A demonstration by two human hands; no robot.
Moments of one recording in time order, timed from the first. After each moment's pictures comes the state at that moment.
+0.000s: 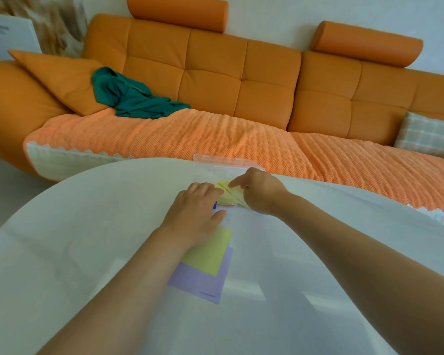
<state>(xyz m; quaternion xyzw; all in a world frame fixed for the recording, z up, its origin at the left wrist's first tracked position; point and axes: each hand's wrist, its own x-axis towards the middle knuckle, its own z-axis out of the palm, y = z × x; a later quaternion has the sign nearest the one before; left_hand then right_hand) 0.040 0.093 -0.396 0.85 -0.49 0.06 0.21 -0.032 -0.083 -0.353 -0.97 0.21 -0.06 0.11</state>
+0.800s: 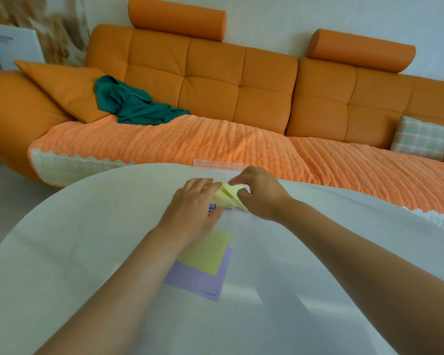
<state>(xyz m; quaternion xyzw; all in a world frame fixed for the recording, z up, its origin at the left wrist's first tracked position) 0.039 0.102 -0.382 0.83 -0.49 0.09 0.25 -0.052 -0.073 -0.343 -0.97 0.13 -0.13 0.13</state>
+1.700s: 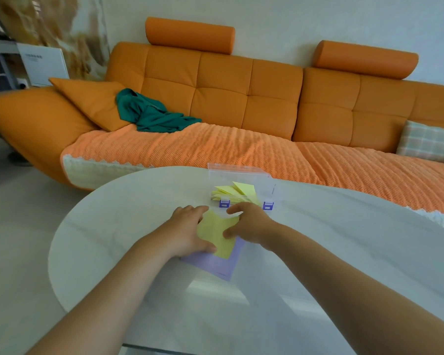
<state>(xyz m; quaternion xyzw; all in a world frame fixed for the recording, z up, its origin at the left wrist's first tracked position) 0.025 0.175 -0.380 0.88 -0.41 -0.14 0.20 -0.075 0.014 -0.366 -0.86 0.30 -0.02 0.42</state>
